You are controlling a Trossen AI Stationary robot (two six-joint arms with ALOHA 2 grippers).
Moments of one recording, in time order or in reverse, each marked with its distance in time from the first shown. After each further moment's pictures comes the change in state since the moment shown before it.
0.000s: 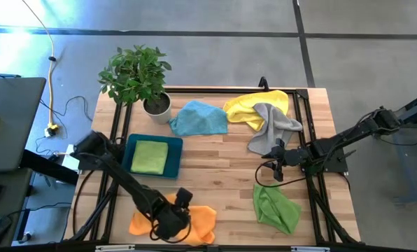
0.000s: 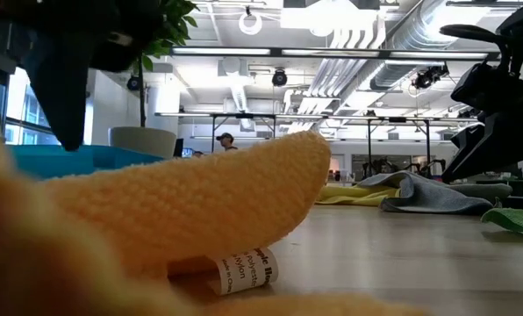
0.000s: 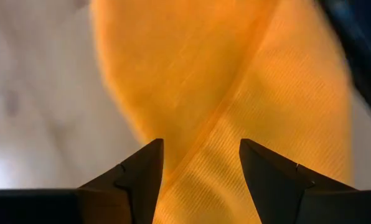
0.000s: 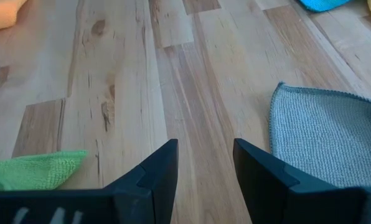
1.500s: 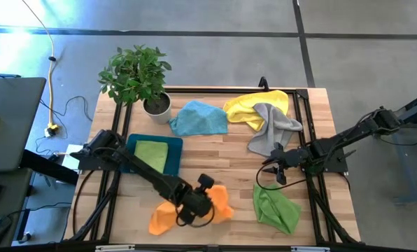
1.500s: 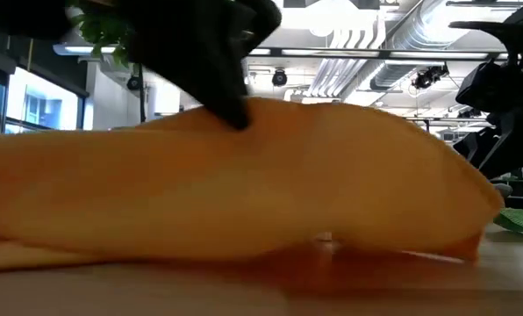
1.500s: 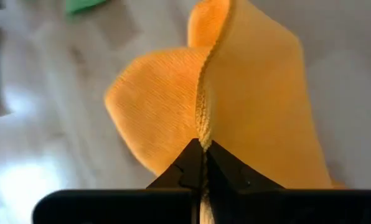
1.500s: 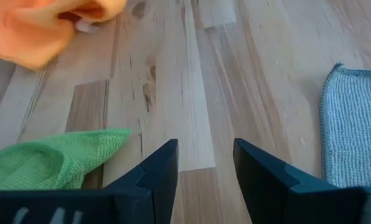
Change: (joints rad) left arm 0.221 0.082 0.198 -0.064 -0.058 0.264; right arm 0.000 0.000 0.000 -0.001 -0.155 0.018
